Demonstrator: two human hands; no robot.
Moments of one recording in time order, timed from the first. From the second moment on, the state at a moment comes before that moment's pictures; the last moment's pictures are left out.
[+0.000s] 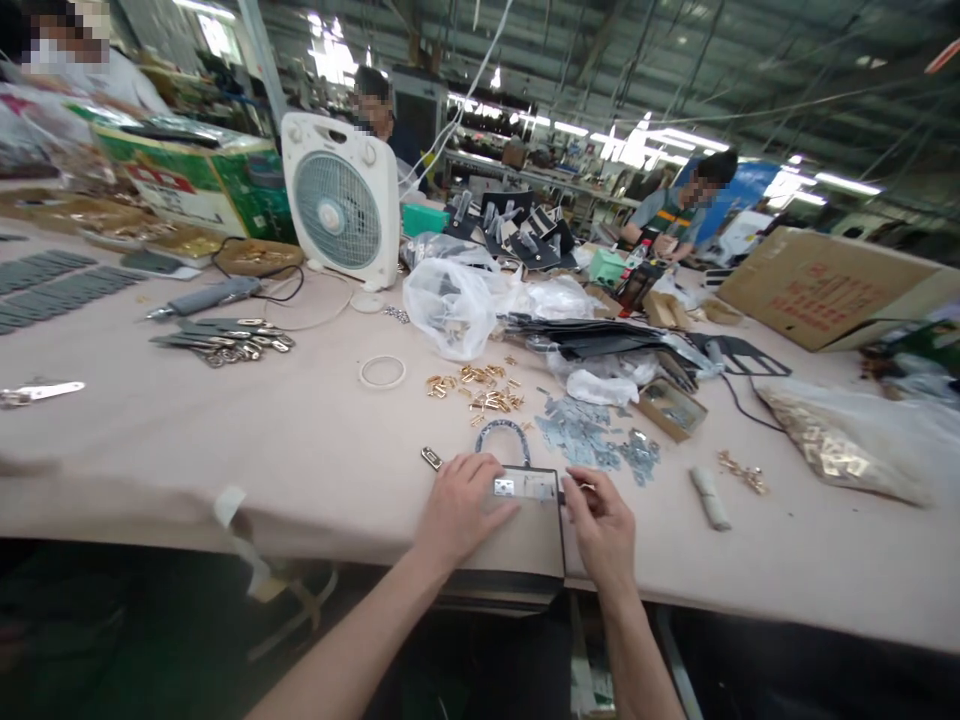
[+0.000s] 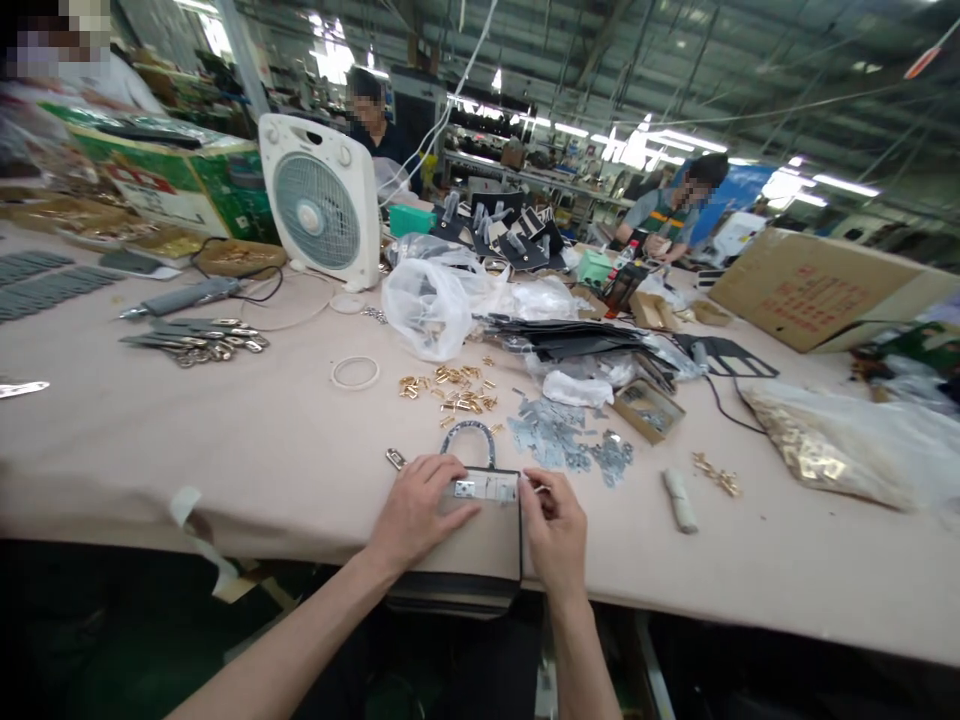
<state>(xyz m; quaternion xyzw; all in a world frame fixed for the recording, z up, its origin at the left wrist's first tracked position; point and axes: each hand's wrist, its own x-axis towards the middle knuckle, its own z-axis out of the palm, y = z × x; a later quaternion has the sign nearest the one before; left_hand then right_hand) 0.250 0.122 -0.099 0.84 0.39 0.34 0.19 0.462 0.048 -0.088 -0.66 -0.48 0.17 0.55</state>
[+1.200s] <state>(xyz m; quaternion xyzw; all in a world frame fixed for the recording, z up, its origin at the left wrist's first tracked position) 0.255 0.137 -0.123 0.84 0.35 0.38 0.14 0.650 0.055 -0.122 -0.77 -0.43 -0.06 0.46</state>
